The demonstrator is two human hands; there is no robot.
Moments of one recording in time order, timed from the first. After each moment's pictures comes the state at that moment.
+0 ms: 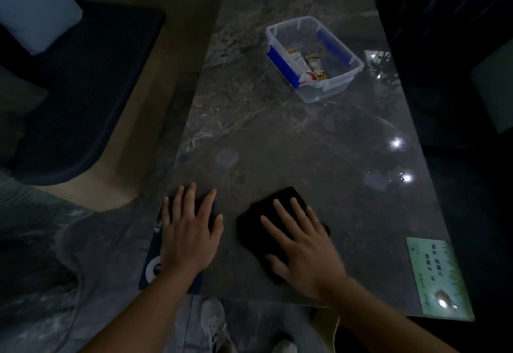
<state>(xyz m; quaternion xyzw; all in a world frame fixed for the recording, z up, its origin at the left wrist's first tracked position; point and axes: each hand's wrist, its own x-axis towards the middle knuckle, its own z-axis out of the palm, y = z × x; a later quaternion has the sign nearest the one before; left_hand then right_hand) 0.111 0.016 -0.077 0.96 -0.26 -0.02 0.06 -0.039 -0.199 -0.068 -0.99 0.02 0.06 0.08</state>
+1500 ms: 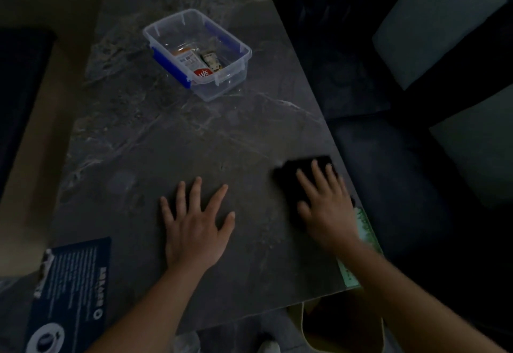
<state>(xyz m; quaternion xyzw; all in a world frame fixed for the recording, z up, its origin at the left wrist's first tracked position) 0.056 -0.159 -0.081 0.93 -0.36 -0.02 0.06 -0.118 -0.371 -0.066 -0.95 0.31 0.02 0.07</state>
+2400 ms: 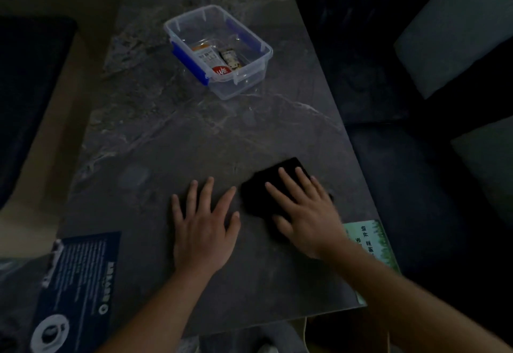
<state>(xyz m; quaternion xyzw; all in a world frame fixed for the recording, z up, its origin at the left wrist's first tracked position) 0.057 -0.157 -0.077 0.93 -0.35 -0.03 0.06 -0.075 -0.355 -0.077 -0.99 0.14 0.02 0.07</state>
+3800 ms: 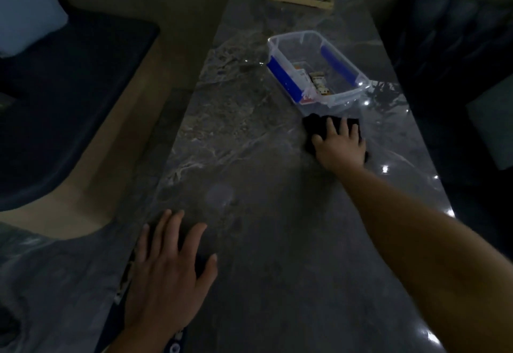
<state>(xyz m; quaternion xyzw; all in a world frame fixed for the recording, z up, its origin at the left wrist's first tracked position) 0.152 0.002 -0.080 0.96 -0.28 -0.04 0.05 0.201 -0.405 -0.056 -0.92 0.37 0.05 0.12</state>
